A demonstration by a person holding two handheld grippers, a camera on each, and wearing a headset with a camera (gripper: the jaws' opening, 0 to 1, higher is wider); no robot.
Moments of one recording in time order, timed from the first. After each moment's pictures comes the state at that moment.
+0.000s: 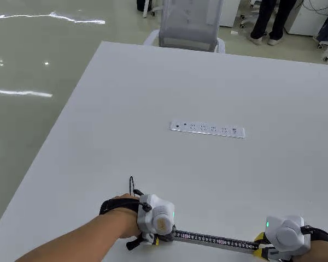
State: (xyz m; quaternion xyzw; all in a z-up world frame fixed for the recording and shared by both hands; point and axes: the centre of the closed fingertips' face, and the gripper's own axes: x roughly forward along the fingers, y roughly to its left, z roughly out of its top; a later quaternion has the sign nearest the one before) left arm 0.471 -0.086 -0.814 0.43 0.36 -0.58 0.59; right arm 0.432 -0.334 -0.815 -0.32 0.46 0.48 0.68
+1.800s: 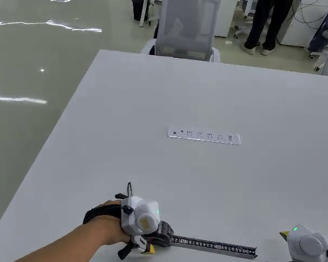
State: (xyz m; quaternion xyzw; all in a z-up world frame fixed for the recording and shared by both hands) left arm 0.491 -0.071 -0.785 0.31 0.34 -0.53 0.71; right arm 0.438 -0.360 -0.794 -0.12 0.44 0.29 0.84
